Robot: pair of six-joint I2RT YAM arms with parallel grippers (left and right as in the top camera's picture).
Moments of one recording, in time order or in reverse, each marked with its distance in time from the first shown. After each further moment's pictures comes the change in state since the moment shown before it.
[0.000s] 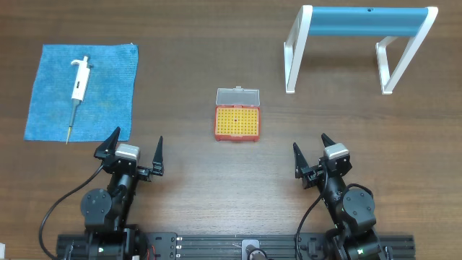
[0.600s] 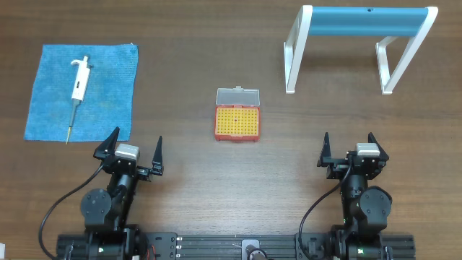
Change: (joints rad) left arm 0.001 -0.002 0.000 0.000 -0.007 0.003; right arm -0.338 -0.029 0.000 -0.001 0.020 -0.094
